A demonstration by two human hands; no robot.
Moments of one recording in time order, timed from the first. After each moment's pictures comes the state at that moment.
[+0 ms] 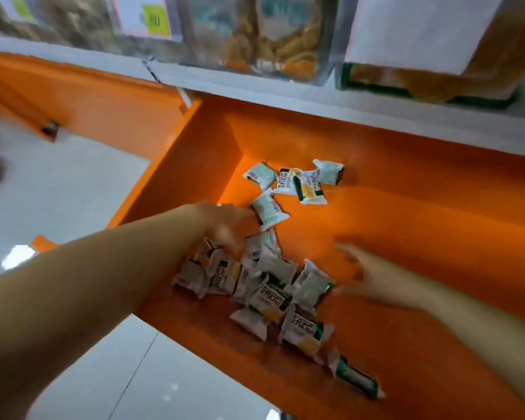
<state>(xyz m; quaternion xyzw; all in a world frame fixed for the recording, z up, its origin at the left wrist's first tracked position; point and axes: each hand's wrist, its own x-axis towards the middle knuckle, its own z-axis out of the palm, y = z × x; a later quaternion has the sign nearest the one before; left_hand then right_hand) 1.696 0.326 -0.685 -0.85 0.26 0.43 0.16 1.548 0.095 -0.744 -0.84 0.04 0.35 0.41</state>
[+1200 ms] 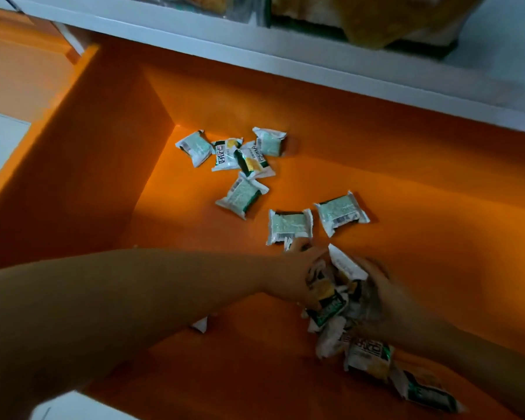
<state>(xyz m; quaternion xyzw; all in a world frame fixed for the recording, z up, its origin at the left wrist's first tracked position) 1.582 0.201 -0.755 -0.74 0.35 0.56 -0.15 1.438 0.027 -0.772 -0.88 0.10 0.29 0.36</state>
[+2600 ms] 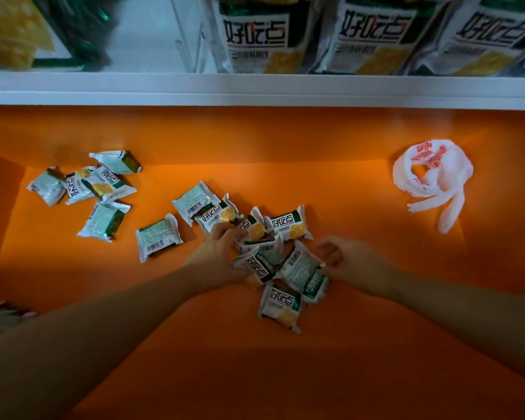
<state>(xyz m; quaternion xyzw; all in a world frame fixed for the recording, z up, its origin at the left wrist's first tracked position) 1.504 0.104 -0.784 -0.84 0.39 0.35 -0.13 1.332 -0.113 -0.763 -0.87 0.22 0.22 0.38</state>
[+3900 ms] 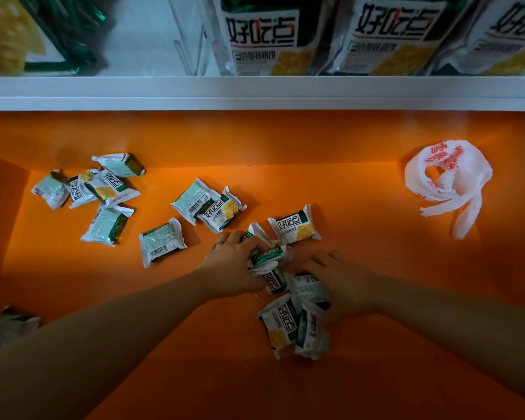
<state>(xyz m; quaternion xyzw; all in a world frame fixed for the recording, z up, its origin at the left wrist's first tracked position) 1.498 0.083 -0.779 -0.84 0.39 0.37 -0.06 1.348 -0.095 -0.778 -0.91 0.00 0.36 0.21</state>
